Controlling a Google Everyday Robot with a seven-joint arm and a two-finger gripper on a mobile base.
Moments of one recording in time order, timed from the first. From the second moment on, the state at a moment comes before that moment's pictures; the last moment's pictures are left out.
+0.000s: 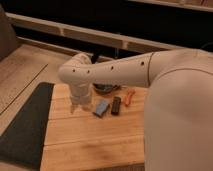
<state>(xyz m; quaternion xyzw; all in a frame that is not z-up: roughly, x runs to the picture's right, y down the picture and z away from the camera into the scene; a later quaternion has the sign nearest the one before) -0.108 0.103 0.703 -0.26 0.23 0.64 0.68</state>
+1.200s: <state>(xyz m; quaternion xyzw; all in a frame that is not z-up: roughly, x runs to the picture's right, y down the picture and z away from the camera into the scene) 0.009 0.038 0.709 -0.13 0.20 0.68 0.69</state>
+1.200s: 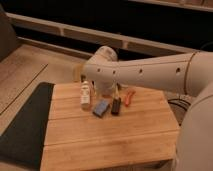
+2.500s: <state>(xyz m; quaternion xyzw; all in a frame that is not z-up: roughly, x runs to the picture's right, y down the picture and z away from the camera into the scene) 0.013 0.007 0.804 -0.18 0.13 0.61 0.76</state>
